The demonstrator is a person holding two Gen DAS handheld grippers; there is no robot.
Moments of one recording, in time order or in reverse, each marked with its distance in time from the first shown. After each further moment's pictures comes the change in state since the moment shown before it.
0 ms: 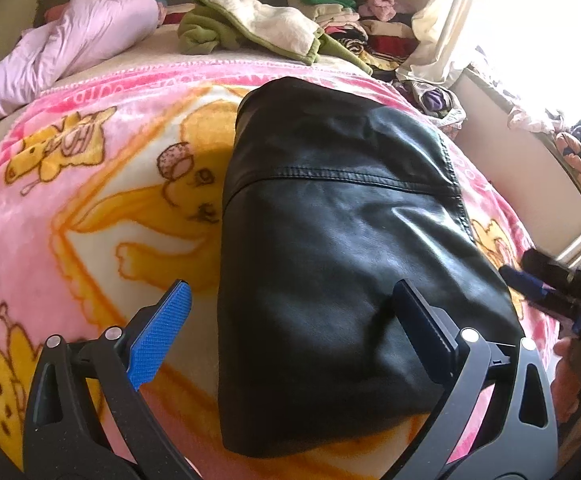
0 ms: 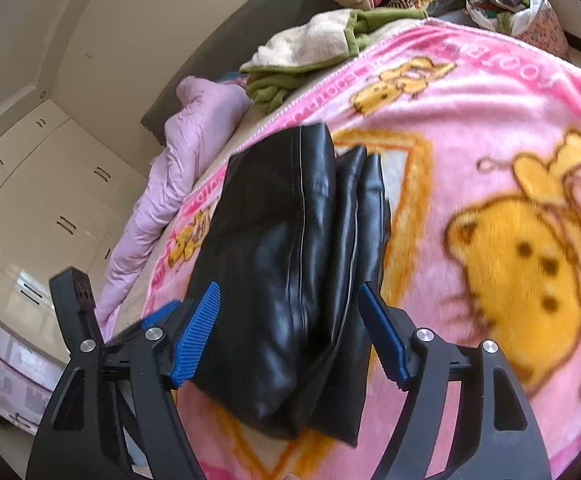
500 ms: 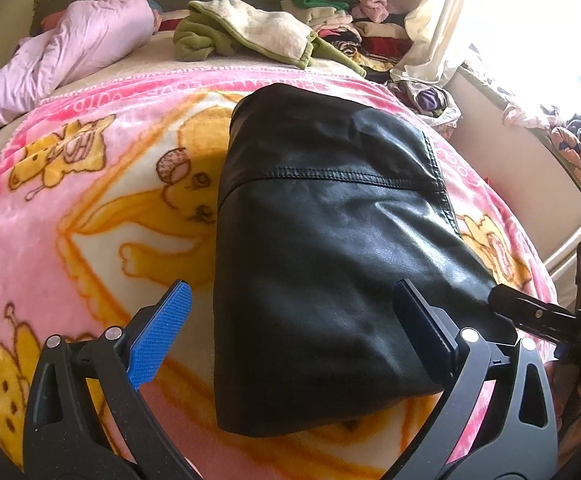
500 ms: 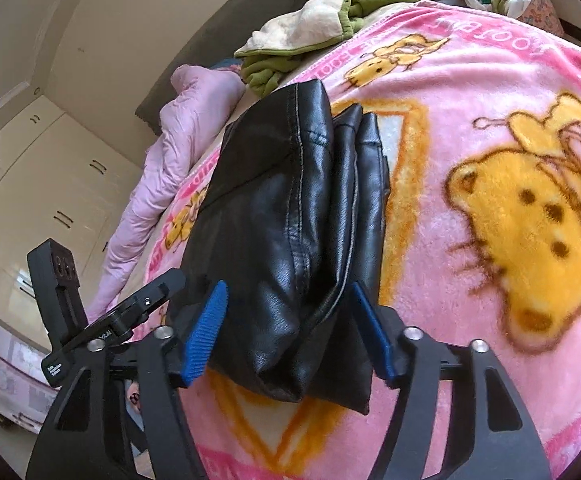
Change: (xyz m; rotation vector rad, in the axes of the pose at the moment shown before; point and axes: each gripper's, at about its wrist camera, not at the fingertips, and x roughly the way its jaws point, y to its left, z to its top) left arm -0.009 -0.007 -0.003 0.020 -0.011 0.003; right arm 0.005 0.002 -0.025 0.018 0.041 -0.006
